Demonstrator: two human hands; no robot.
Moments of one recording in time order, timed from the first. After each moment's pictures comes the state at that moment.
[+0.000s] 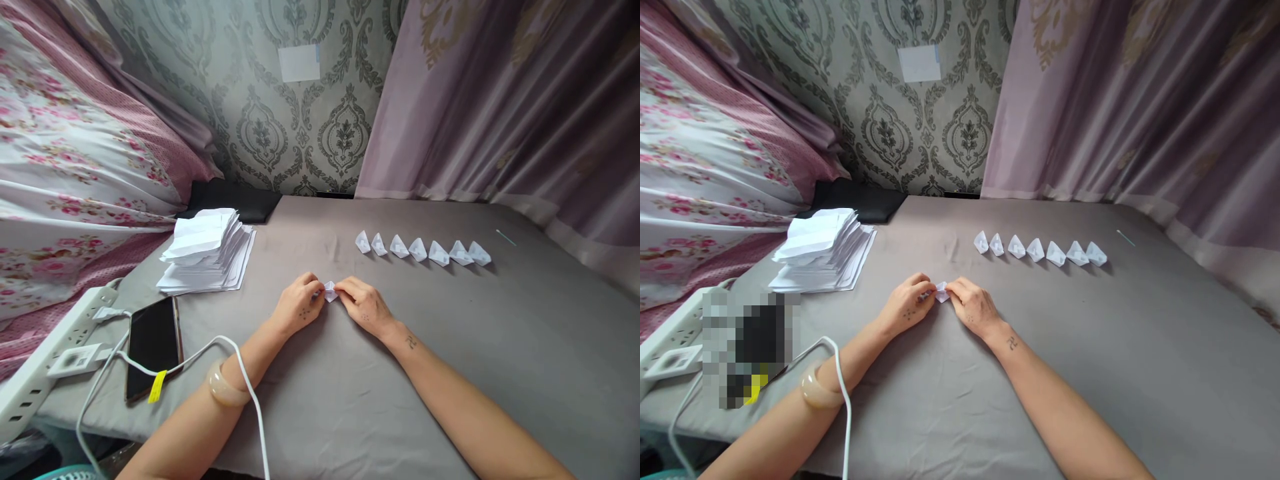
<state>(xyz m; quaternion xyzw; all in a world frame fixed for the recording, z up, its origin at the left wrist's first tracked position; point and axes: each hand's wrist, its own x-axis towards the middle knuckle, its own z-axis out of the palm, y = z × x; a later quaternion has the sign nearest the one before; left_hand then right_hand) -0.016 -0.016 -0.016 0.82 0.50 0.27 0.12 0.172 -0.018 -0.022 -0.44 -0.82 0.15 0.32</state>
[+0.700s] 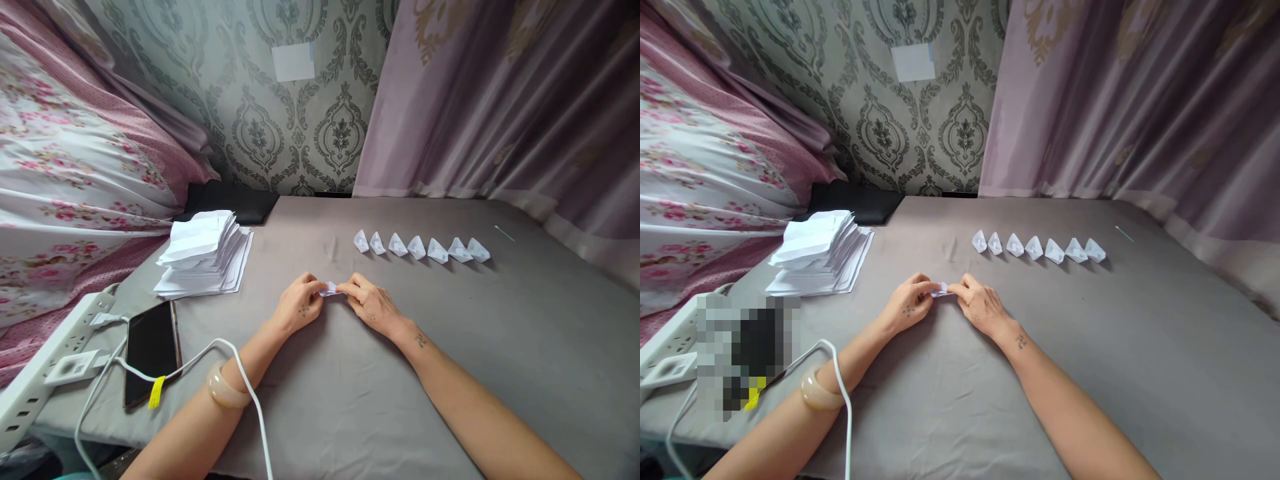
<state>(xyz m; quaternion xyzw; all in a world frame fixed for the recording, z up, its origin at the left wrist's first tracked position) -0.015 -0.012 -0.021 0.80 0.51 0.26 0.19 0.189 -0.019 -0.011 -0.47 -0.85 0.10 0.21</state>
